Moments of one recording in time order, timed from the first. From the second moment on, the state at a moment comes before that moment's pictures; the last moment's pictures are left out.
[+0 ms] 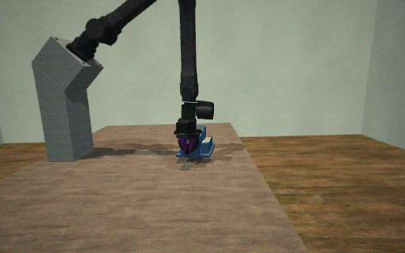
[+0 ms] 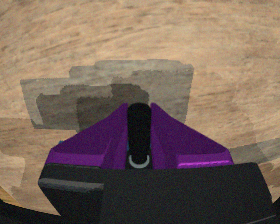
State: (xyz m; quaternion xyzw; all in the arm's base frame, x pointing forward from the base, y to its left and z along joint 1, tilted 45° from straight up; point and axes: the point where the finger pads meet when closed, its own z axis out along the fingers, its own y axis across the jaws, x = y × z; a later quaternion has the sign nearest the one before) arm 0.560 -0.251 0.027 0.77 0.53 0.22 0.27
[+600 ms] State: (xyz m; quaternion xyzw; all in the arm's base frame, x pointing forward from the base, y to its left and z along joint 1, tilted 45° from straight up) arm 0.563 -0.253 0.034 0.77 0.53 0.22 0.27
